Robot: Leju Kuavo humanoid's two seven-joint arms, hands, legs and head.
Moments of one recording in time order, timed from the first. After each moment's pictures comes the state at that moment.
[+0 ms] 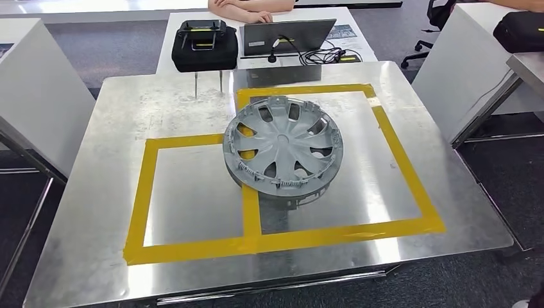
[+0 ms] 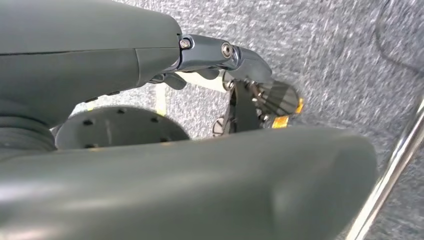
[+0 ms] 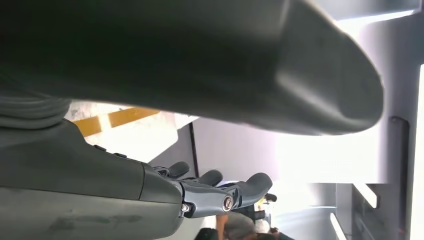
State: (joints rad) left arm -0.11 0.02 -0.91 -0.21 1.17 0.14 -0.17; right arm -0.01 -0.44 -0.03 -2.26 -0.44 -0.38 -0.13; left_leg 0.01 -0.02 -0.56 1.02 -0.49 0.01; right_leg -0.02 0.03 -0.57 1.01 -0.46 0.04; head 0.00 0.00
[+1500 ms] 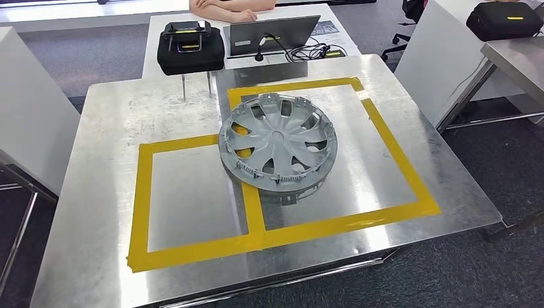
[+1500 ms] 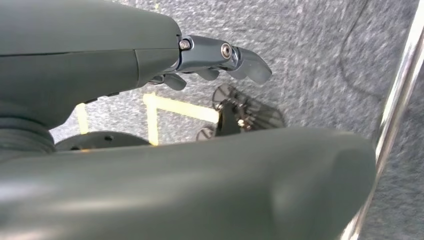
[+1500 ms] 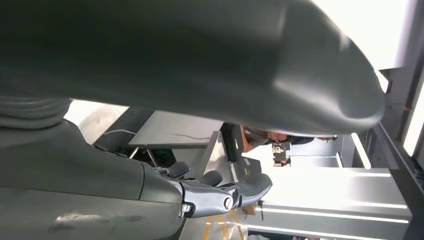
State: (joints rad) left arm -0.11 0.04 -0.87 -0.20 1.17 0.16 -0.17; right arm 0.13 -0.41 -0.29 -2.21 -0.45 -0.40 -0.12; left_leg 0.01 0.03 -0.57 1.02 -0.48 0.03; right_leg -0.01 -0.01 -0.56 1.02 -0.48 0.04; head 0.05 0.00
